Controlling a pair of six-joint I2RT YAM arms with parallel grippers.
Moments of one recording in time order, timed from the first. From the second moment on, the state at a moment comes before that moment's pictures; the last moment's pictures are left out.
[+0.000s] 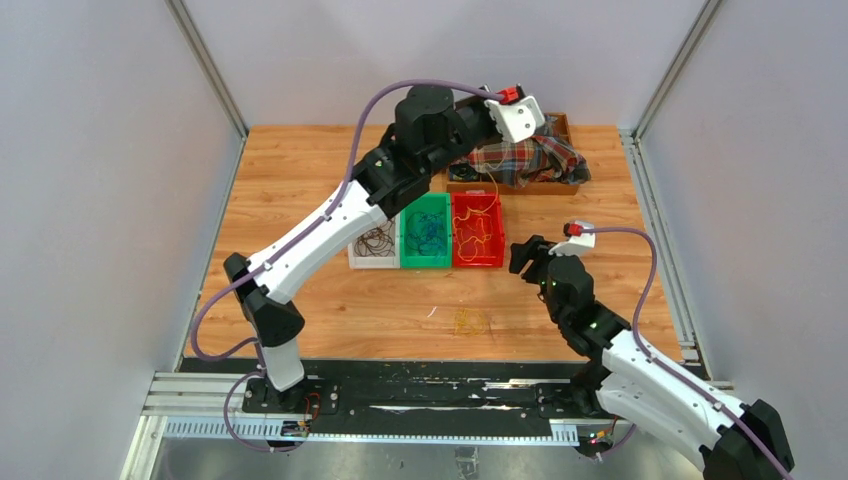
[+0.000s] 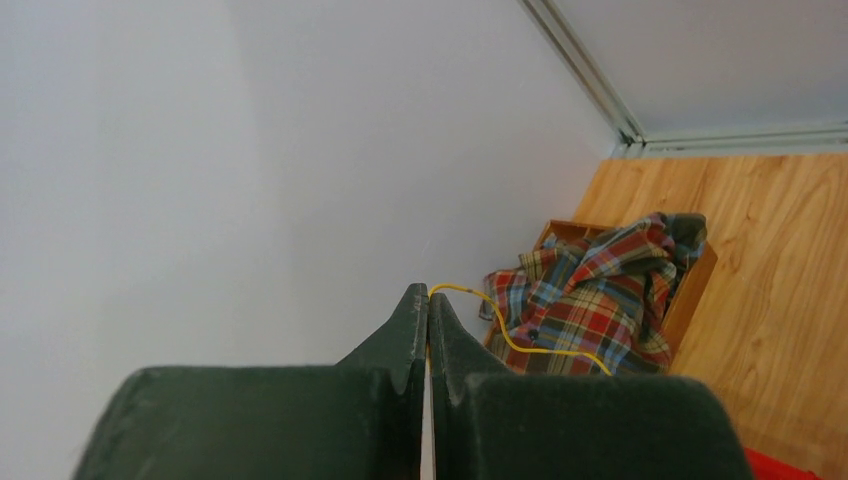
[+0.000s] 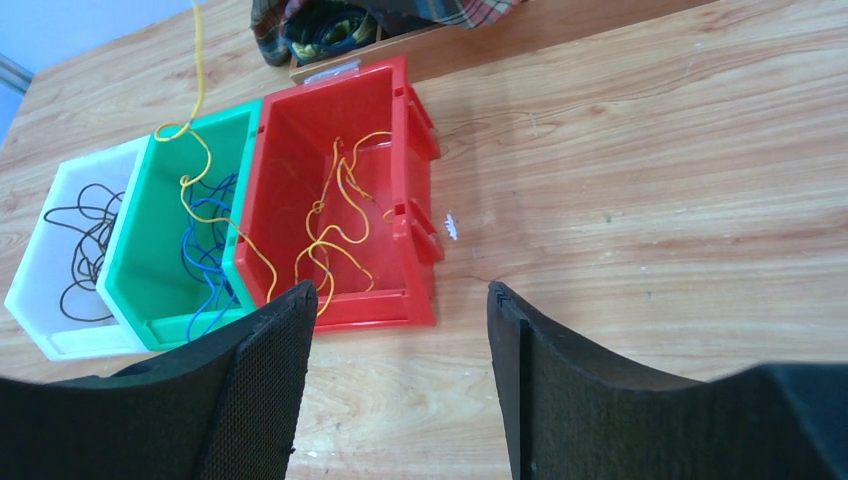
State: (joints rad) left arm -0.90 1.77 2.06 -0.19 -0.02 0.76; right arm 0.64 0.76 0.37 0.12 0.52 0.50
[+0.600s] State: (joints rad) left arm -0.90 1.90 2.11 -0.10 -0.12 0.80; right arm 0.63 0.72 0.35 0.09 0.53 0.51
